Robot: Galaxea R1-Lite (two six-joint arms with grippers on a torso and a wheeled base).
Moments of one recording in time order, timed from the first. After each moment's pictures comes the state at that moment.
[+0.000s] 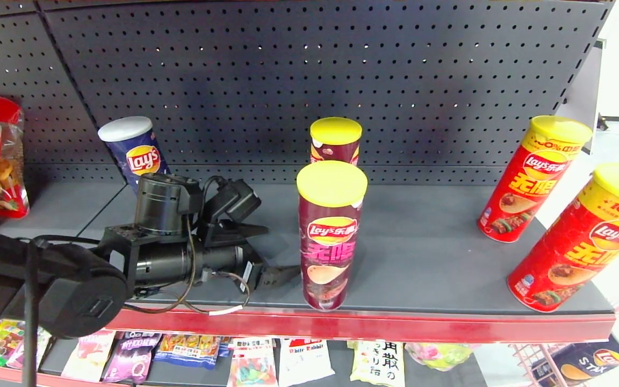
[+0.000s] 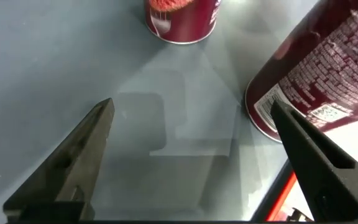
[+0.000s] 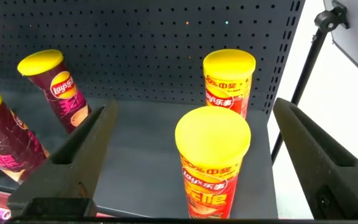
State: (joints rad) left arm -0.49 1.81 -0.76 -0.59 -0.40 0.20; right arm 0.23 0.82 -0.78 -0.10 -0.07 0.04
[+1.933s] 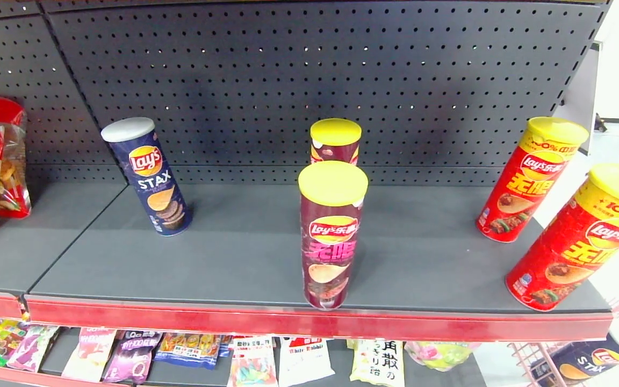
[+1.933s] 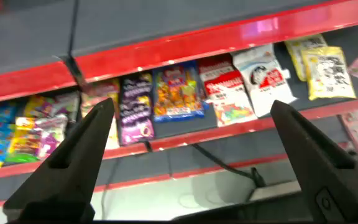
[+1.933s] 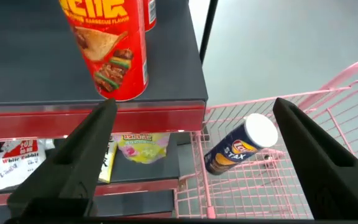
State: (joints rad) left arm -0.03 0.28 -0.45 0.50 -0.08 0.20; right arm -0.06 0.51 -0.26 -0.06 -0.12 -0.08
